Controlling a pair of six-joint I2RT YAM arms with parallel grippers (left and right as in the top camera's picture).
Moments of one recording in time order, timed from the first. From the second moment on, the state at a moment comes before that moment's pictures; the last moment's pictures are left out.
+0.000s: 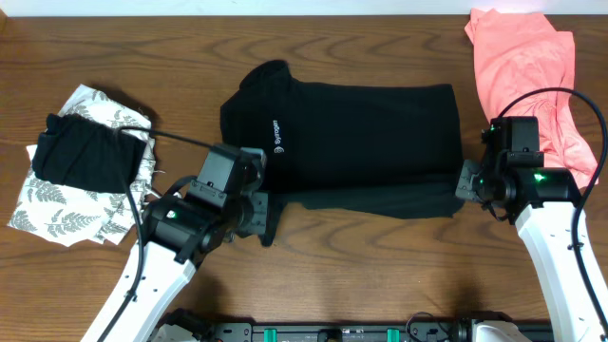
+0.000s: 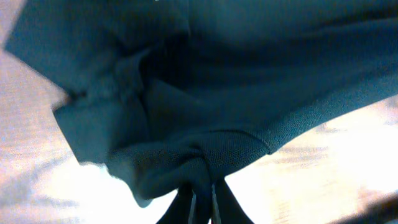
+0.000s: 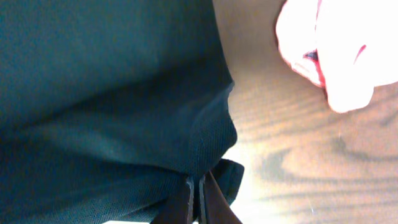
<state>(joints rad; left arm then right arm) -0.45 1.11 0.97 -0.96 0.11 -0.32 0.00 1.25 0.97 -0.90 0.06 0.29</state>
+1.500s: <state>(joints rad) -0.31 1.37 0.89 -0.92 0.18 -0.32 -0.01 1.63 0.98 -0.65 -0.05 0.23</state>
